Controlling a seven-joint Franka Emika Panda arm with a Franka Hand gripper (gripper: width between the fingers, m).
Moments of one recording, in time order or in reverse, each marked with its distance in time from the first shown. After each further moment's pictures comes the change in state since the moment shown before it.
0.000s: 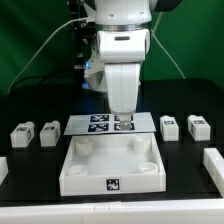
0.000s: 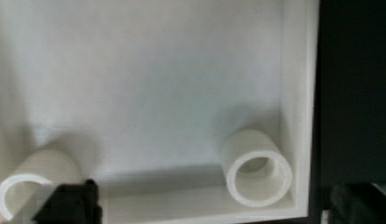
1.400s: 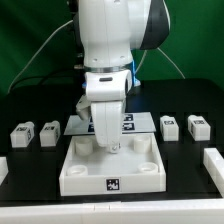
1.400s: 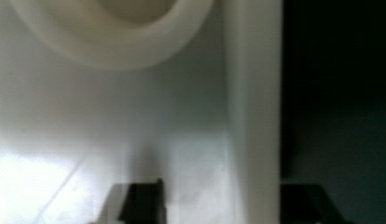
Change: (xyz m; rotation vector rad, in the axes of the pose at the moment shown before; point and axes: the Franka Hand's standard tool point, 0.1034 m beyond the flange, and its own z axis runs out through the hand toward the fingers) arm -0.025 -0.035 0.074 -0.036 0.036 0.016
